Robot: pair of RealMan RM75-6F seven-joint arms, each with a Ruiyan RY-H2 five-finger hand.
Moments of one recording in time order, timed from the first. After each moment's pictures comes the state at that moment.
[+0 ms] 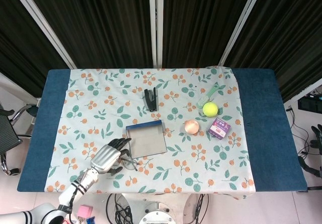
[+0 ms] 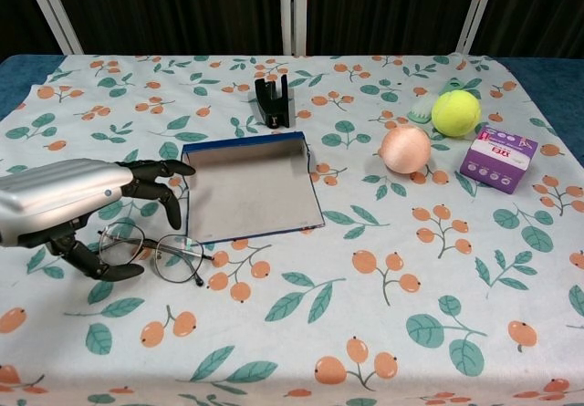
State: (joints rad) left arm -0.48 -1.52 -0.01 -1.56 1.52 0.98 0.18; right arm 0.00 -1.06 0.09 -1.49 -1.42 1.48 0.22
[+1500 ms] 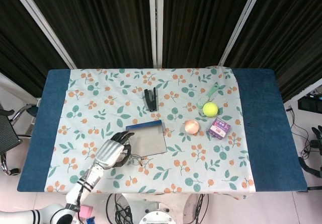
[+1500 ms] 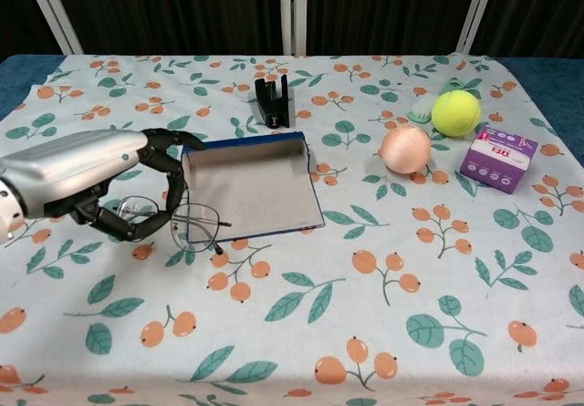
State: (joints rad) left arm -0.50 -1.58 -0.05 -1.63 1.40 1.06 0.29; right arm 0.00 -1.07 0.09 -1.46 -1.41 1.46 0.25
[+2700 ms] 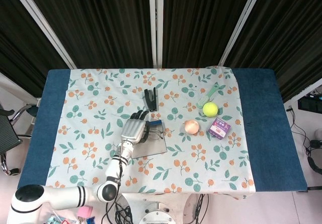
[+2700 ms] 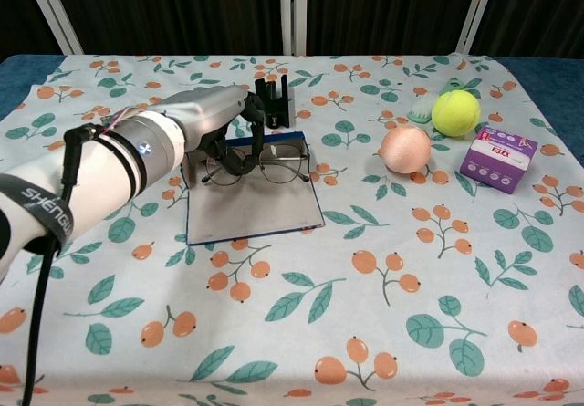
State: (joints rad) left arm -0.80 -1.90 -0.35 -1.43 0.80 1.03 0.70; right arm -0.02 -1.06 0.11 -1.42 -1.39 1.47 0.32
